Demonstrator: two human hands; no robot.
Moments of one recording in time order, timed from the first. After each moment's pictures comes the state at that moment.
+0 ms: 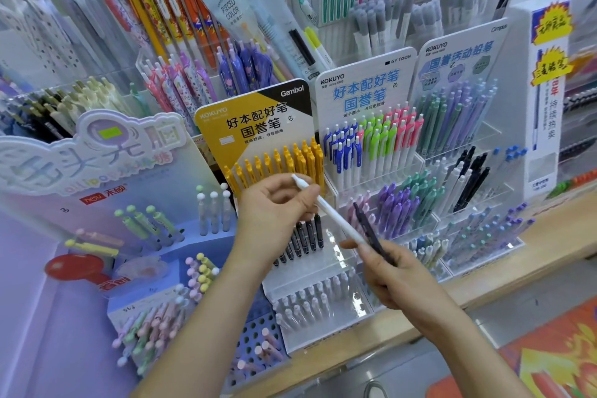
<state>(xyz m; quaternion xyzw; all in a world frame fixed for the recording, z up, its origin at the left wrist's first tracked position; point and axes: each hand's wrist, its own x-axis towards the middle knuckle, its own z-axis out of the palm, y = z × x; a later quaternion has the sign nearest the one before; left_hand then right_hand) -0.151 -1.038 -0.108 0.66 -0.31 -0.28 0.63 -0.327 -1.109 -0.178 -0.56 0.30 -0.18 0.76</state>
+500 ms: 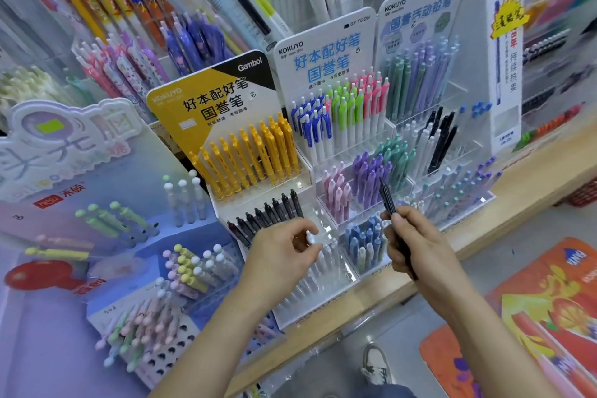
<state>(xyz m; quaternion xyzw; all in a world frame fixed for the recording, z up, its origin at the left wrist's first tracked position) -0.175 -1.010 -0.188 0.78 -0.49 -0.21 0.33 -0.366 -1.112 -0.205 -0.49 0.41 -0.32 0.70</state>
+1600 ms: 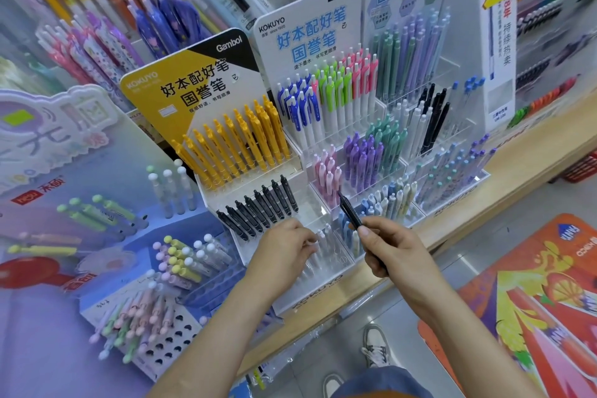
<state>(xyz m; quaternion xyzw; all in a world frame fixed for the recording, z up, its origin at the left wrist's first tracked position) -0.171 -1.022 -0.240 0.74 -0.64 -0.12 0.15 -0.361 -1.085 -0.228 -0.48 0.41 -0.29 0.72</state>
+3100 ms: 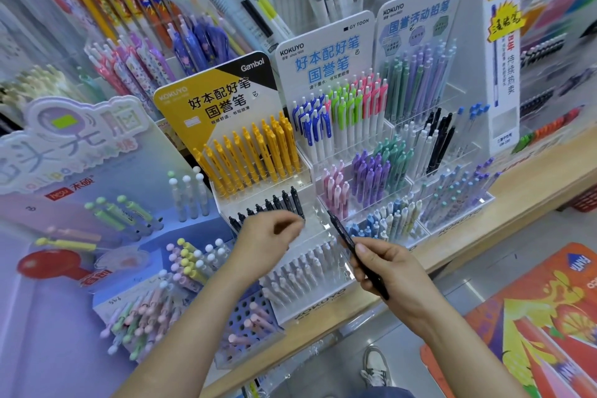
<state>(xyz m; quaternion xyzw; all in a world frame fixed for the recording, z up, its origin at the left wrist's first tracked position) -0.148 -1.019 -0.188 0.78 -0.48 -0.27 0.30 -0.356 -1.083 -0.225 -0.41 0.37 -0.23 0.80</state>
